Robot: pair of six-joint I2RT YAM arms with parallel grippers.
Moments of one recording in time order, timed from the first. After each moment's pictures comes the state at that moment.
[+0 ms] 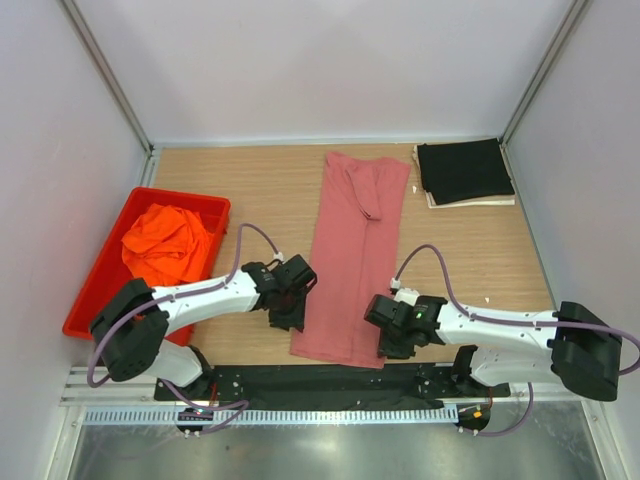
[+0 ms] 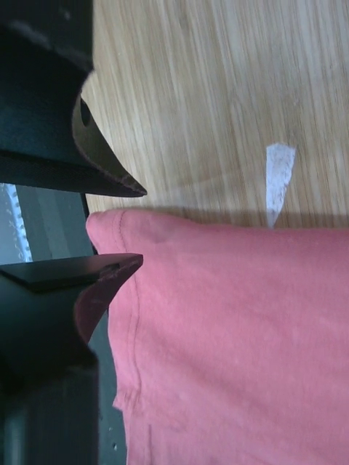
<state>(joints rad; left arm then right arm) -0.93 1.43 0.82 -0.66 0.01 -0.84 1.11 1.15 0.55 -0.73 0.11 1.27</state>
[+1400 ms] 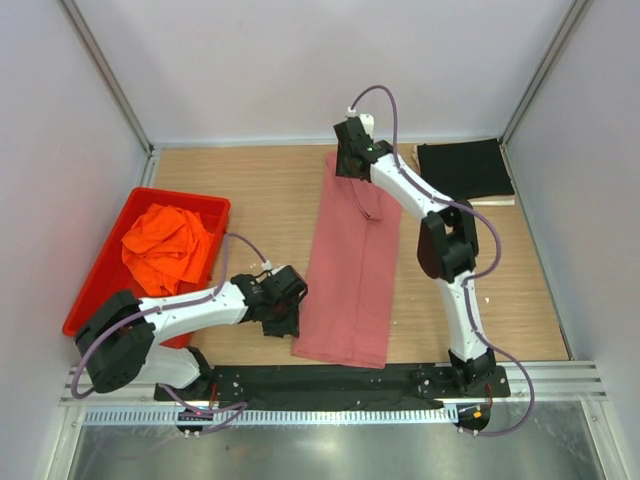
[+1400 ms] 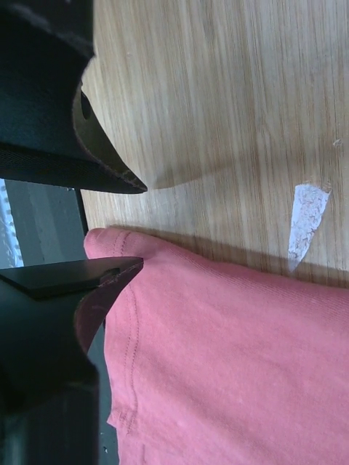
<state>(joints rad) -0.95 1.33 0.68 -0.60 -0.04 -0.95 0.50 2.19 2.01 -0.62 0.34 0.43</state>
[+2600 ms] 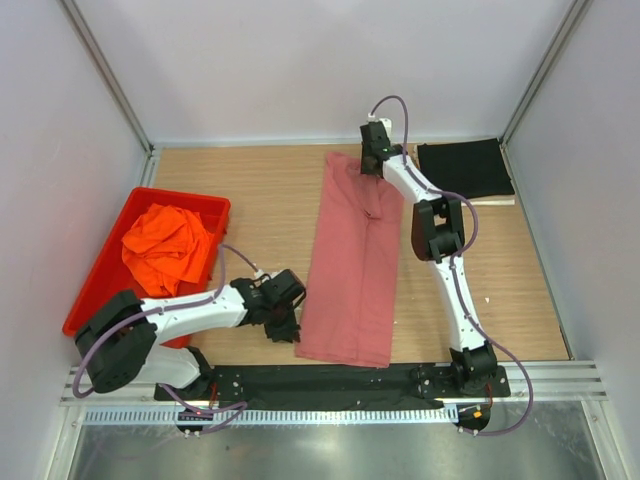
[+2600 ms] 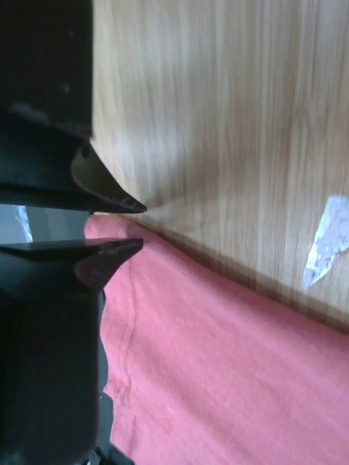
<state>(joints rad) -0.95 1.33 0.61 -0.50 0.04 -1.16 0.32 2.64 2.39 -0.52 0.32 0.26</state>
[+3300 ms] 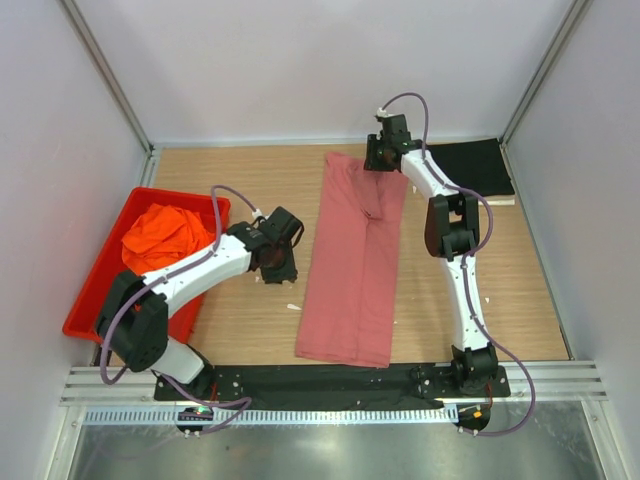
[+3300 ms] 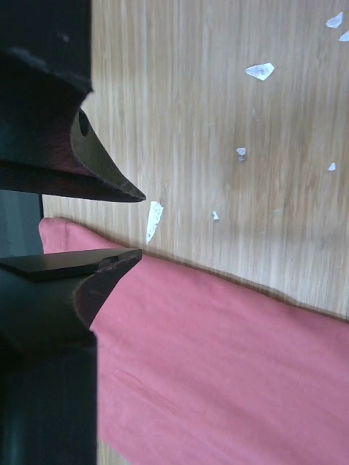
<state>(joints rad) -0.70 1.49 1.06 -0.76 -0.12 -0.81 0.23 2.56 2.30 -0.48 -0.09 0.22</state>
